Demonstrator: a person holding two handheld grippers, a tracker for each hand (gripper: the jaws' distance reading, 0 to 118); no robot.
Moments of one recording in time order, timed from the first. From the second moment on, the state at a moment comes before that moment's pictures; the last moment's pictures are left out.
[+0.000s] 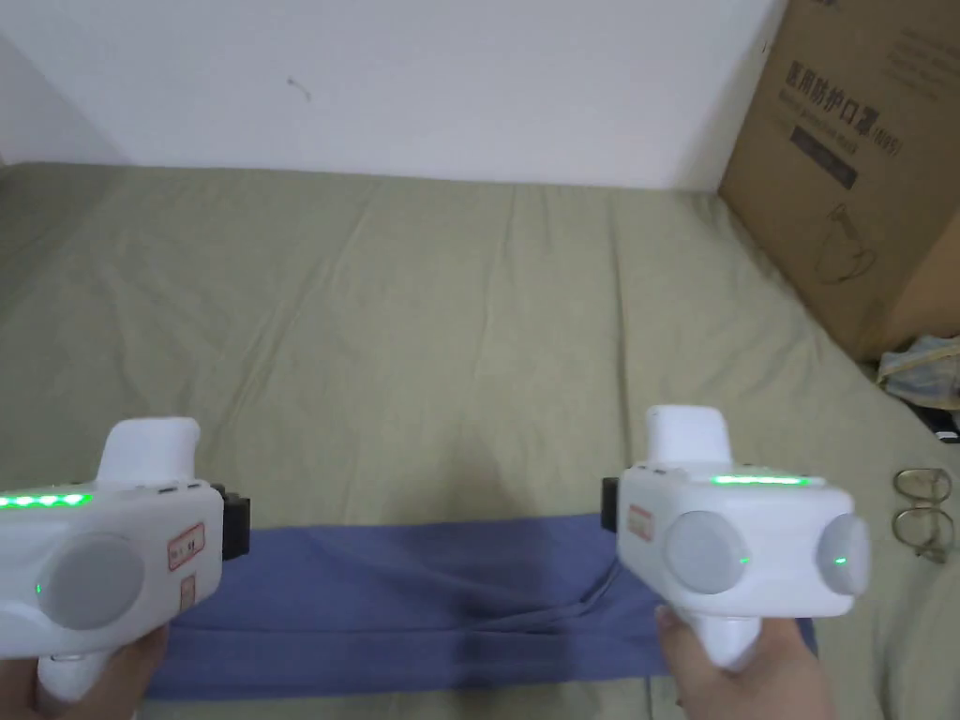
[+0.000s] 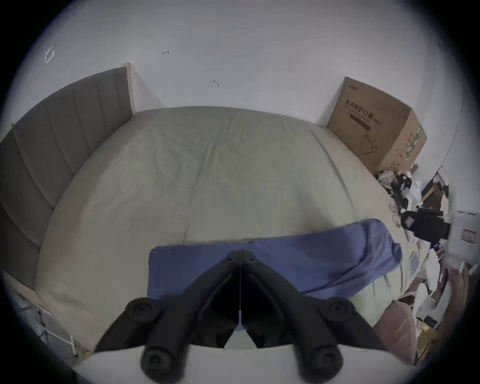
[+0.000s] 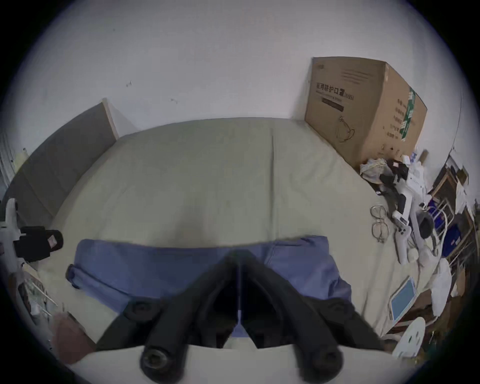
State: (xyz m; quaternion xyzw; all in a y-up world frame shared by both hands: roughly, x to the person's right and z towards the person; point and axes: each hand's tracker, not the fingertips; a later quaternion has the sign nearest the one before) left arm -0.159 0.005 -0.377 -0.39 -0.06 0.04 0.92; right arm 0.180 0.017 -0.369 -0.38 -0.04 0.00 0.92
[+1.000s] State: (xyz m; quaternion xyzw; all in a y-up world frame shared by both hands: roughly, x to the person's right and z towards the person) left arm -0.347 -0.162 -0.412 -0.41 -0.28 0.53 0.69; right arm 0.165 -0.031 -0.393 -0.47 -0.02 0.02 0.88
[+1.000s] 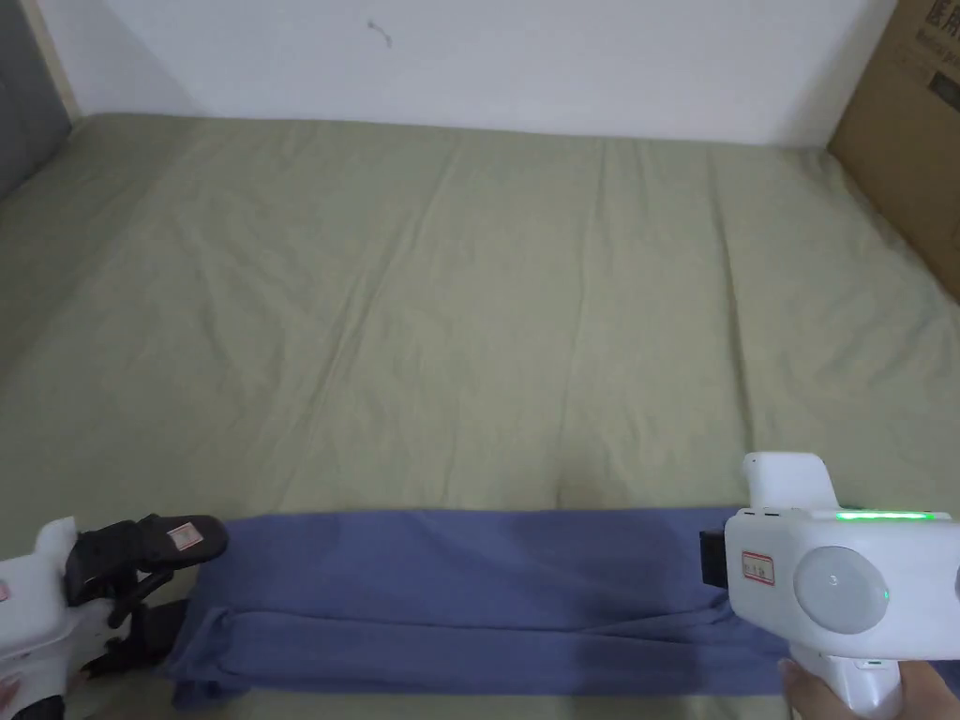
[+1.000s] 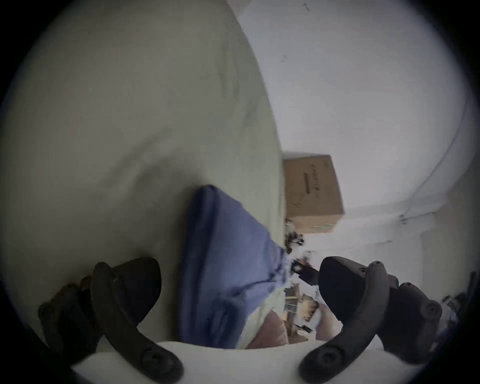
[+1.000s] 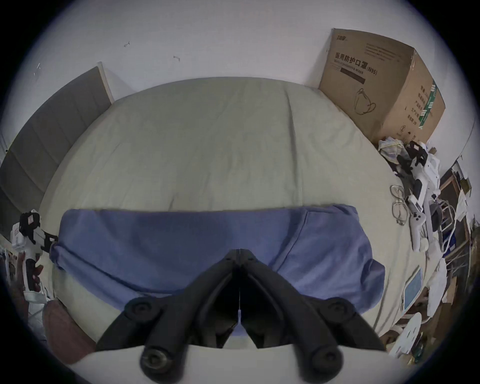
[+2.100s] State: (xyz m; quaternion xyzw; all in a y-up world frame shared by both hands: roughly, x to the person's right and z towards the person) left arm -0.217 -0.032 -0.411 -0.47 -0.10 0.14 0.86; right arm 0.175 -0.014 -0.380 -0.45 0.04 0.01 0.89
